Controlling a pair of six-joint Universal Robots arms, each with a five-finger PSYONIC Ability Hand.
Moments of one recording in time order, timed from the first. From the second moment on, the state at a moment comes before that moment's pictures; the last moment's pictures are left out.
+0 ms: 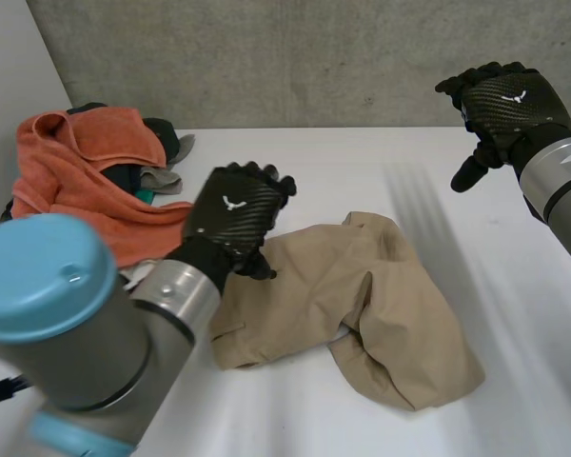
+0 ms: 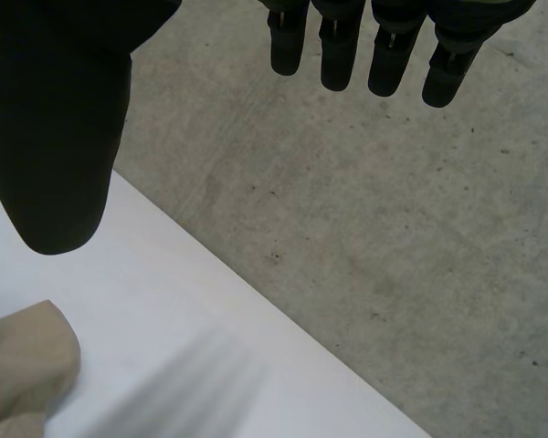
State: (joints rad) left arm 4.02 -1.82 -1.66 3.45 -1.59 3.38; right arm 1.85 -1.37 1.41 -0.03 1.44 2.82; left_hand 0.40 0.38 0.38 0.37 0.19; right_hand 0.22 0.21 0.21 0.21 0.04
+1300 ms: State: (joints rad) left arm 3.83 -2.09 -1.41 3.64 -1.09 3.15; right arm 1.80 -1.41 1.51 -0.05 1.46 2.64; left_hand 1.12 1.12 1.12 1.13 0.96; right_hand 0.22 0.21 0.21 0.21 0.04
